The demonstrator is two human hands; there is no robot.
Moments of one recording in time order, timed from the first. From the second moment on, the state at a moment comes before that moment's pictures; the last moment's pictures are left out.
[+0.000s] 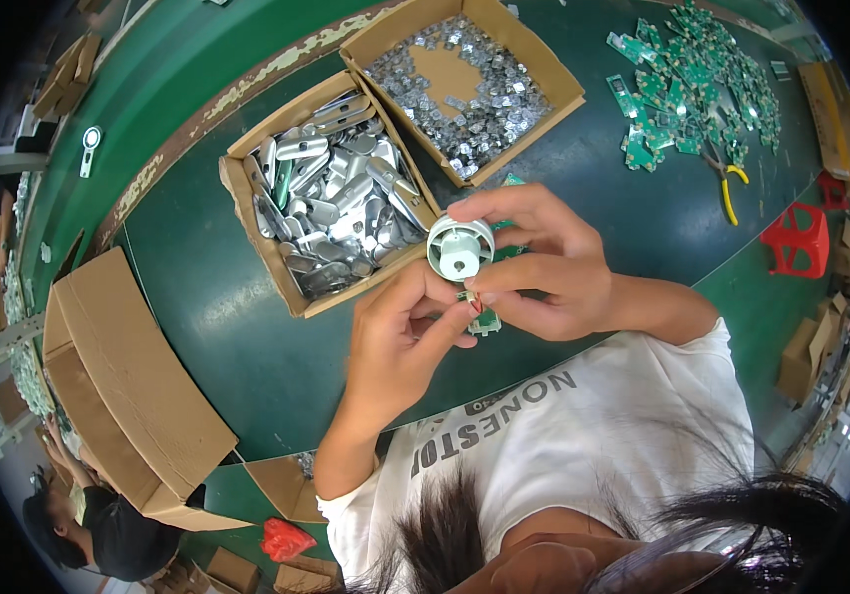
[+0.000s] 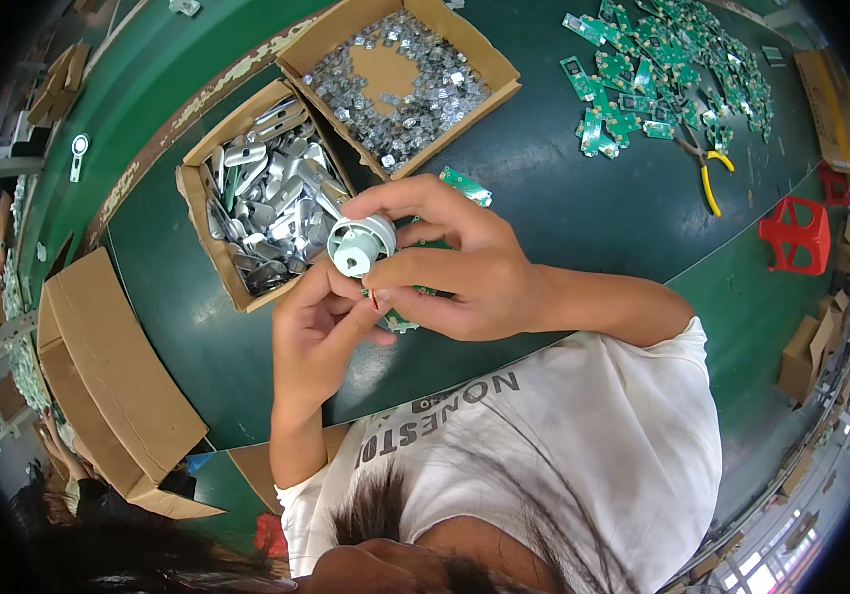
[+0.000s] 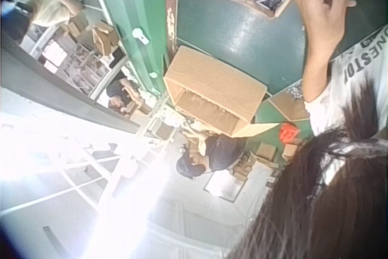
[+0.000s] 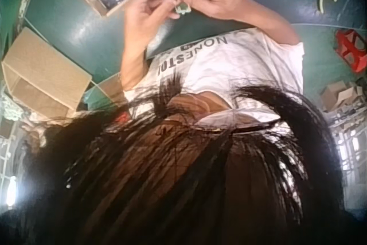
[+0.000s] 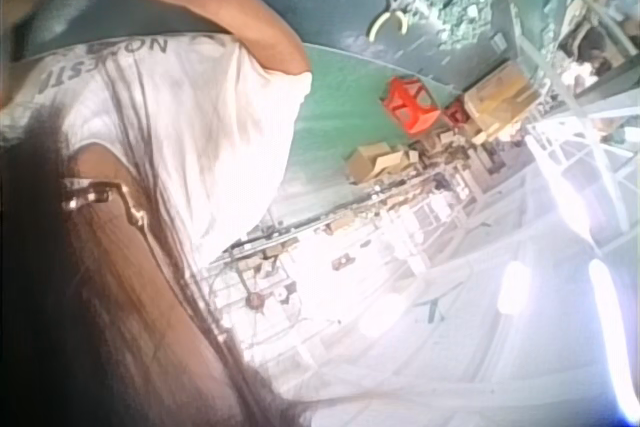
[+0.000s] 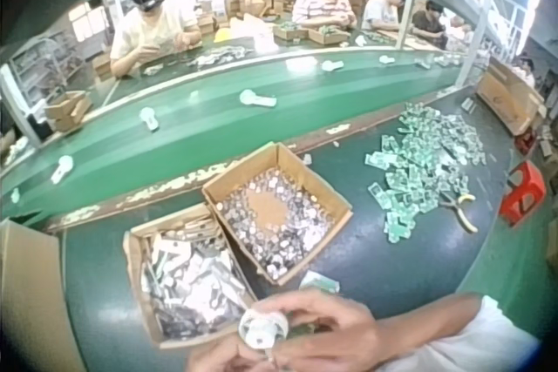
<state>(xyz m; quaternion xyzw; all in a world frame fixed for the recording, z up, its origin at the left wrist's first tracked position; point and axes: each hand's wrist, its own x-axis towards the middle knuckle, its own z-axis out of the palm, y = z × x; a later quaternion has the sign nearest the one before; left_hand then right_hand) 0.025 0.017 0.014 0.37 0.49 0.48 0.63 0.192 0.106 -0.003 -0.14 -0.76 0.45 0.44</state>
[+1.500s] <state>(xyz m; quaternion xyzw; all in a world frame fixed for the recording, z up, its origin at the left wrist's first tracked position) 0.046 0.011 0.000 0.28 0.41 0.61 0.61 0.201 0.110 0.014 -0.23 -0.59 0.74 0.23</state>
